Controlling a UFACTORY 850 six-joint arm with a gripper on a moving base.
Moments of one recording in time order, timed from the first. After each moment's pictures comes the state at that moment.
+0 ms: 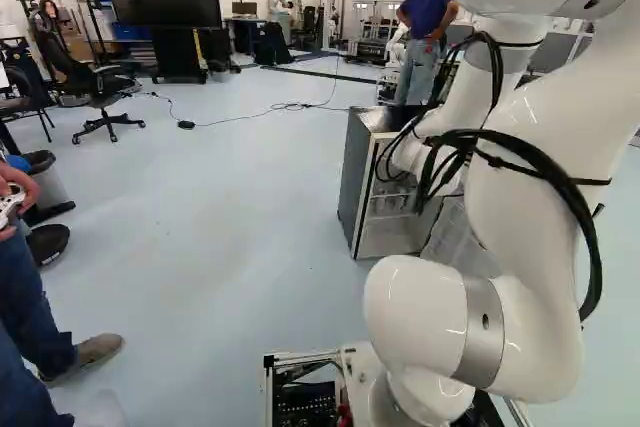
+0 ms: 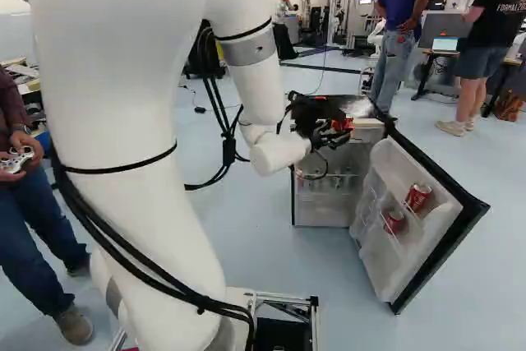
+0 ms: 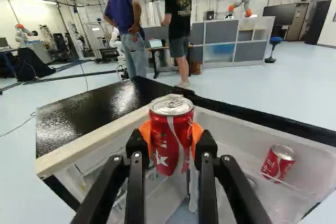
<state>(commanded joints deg) -25.9 -11.7 -28.7 16.7 66.8 0.0</state>
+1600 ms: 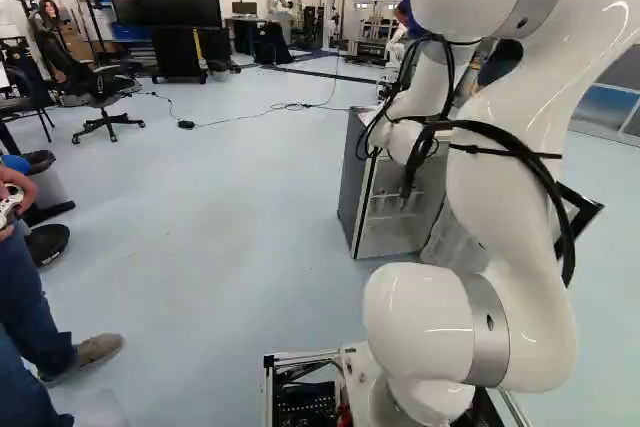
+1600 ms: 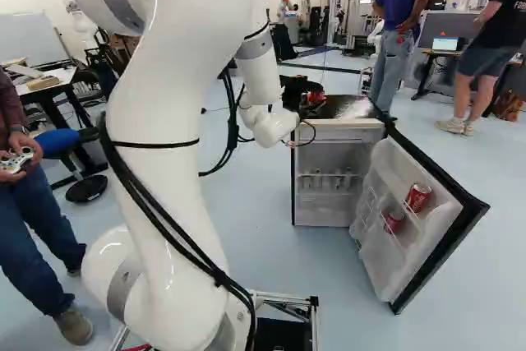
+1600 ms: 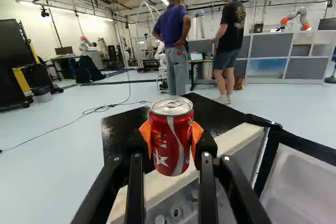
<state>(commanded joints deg) -16.9 -24.8 -47.7 10.9 65.8 0.0</state>
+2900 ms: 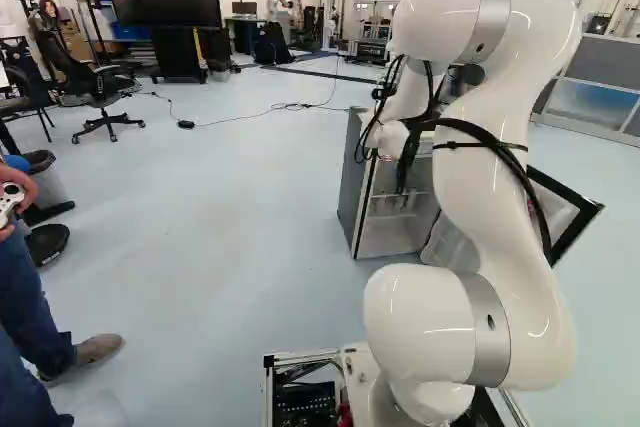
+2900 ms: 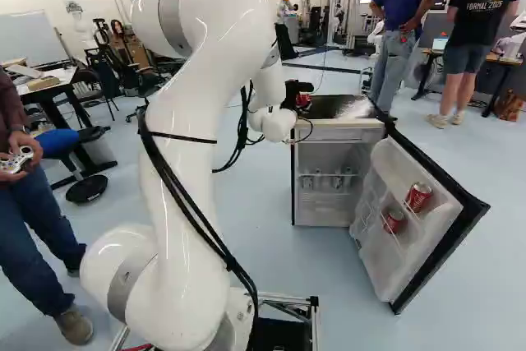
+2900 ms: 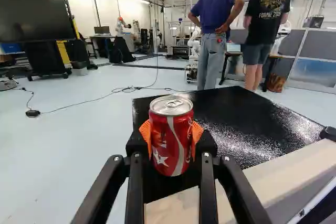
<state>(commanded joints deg) -15.4 -35.5 -59.2 -0.1 60.2 0.0</state>
